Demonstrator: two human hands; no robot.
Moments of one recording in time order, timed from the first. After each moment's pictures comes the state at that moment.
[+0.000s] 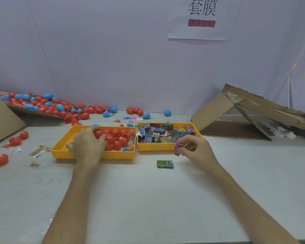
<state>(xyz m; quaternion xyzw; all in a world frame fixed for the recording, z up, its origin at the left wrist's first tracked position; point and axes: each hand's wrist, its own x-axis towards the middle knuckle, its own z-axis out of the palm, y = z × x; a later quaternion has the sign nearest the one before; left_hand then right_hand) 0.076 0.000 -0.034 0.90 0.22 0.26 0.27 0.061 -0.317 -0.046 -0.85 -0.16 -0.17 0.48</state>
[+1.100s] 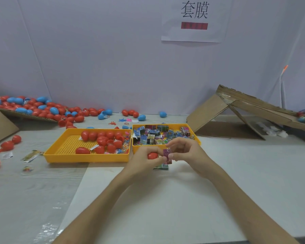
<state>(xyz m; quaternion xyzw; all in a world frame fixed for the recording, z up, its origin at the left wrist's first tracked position) 0.051 -0.116 -0.052 0.84 -0.18 -0.01 0.51 0.058 -0.316 -0.043 -0.73 -0.19 0.03 0.66</state>
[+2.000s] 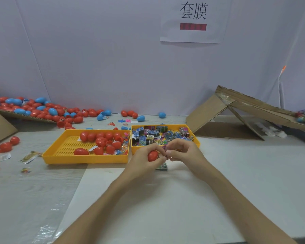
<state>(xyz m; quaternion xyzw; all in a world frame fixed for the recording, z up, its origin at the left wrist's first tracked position) 0.051 -0.118 -0.059 0.82 -0.22 0.06 0.52 0.057 -0.309 -0.047 -0.73 -0.16 0.00 0.67</state>
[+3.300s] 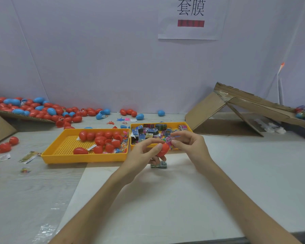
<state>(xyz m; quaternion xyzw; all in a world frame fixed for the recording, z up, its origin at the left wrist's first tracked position) 0.049 -0.116 -0.049 0.71 -0.18 -0.06 0.68 0.060 -0.315 -0.043 -0.72 -0.12 -0.11 0.68</state>
